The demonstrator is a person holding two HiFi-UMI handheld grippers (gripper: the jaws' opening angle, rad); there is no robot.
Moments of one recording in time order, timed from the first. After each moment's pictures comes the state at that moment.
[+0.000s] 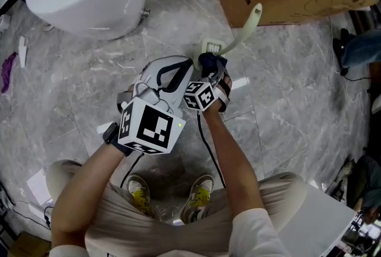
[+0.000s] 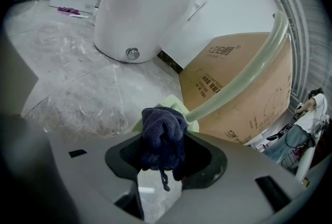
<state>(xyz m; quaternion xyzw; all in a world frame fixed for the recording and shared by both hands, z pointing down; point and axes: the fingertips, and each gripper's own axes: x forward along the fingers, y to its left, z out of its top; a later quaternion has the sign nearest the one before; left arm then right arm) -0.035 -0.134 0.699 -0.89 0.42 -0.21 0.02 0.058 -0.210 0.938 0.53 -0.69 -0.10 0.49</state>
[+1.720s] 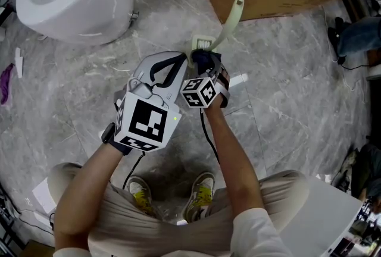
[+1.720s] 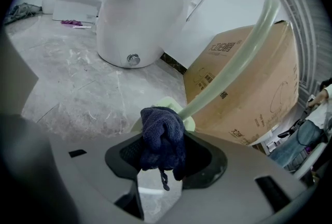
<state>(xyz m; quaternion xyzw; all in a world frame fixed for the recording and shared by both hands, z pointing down) -0.020 -0.142 0.690 -0.89 0.42 -0.19 0.00 0.068 -0.211 0.928 0.50 -0.72 -0.07 0.48</state>
